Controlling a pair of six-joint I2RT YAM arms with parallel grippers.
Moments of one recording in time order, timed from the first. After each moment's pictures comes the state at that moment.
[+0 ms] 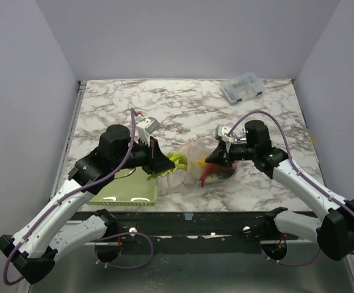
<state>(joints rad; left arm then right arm) -0.69 0.88 1.00 -0.53 0.50 -0.50 0.44 1.12 0.75 -0.18 -0.89 -0.45</state>
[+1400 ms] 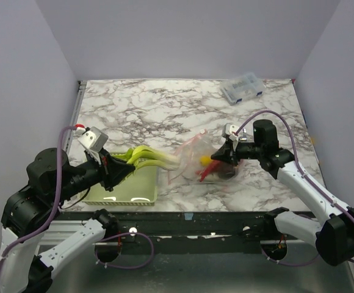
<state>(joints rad) -0.61 0.63 1.37 -1.02 0.29 -0.30 0.36 1.08 0.74 -0.21 -0.92 -0.49</state>
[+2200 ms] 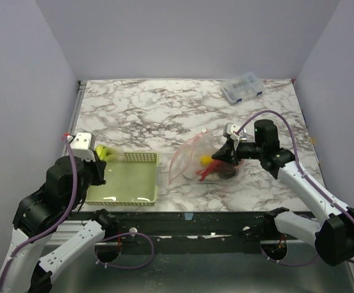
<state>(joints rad) -0.61 0.52 1.20 -1.12 -0.35 -0.29 0.34 1.08 0.73 -0.21 -0.93 -0.49</state>
